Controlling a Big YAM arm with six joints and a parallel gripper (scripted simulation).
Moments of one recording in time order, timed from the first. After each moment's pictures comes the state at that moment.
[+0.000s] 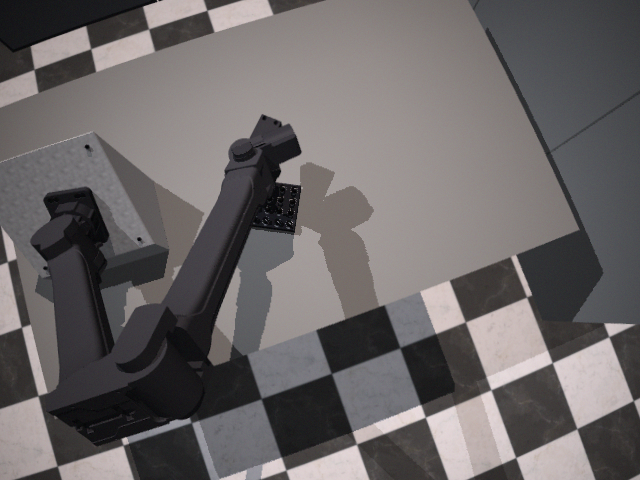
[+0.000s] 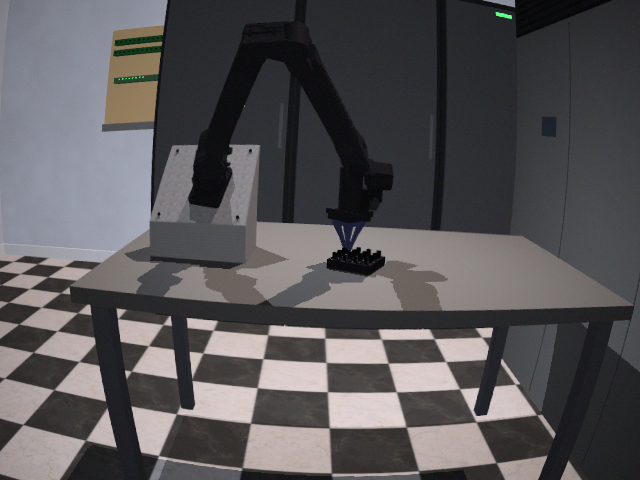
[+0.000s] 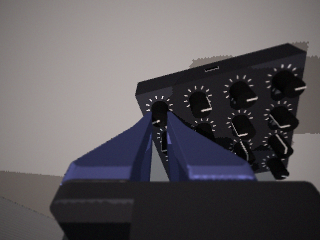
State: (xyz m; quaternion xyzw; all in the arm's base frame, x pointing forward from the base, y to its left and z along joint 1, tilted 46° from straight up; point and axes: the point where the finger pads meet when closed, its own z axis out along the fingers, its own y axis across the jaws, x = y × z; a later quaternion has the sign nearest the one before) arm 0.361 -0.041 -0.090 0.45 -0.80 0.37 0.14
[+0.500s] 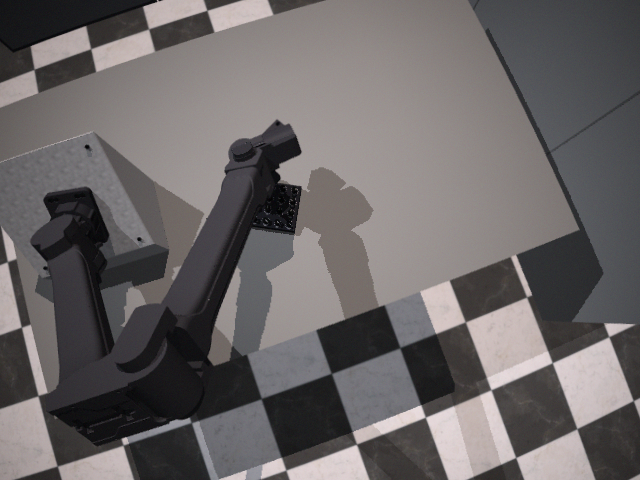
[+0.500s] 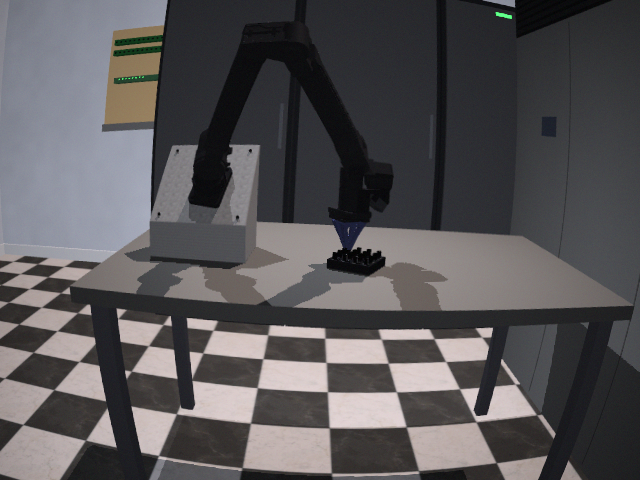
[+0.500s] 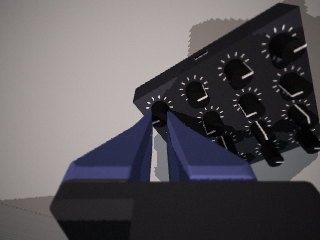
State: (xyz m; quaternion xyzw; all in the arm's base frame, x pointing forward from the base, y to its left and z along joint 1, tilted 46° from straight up) arm 0.361 -0.041 -0.090 0.32 -0.86 0.38 0.08
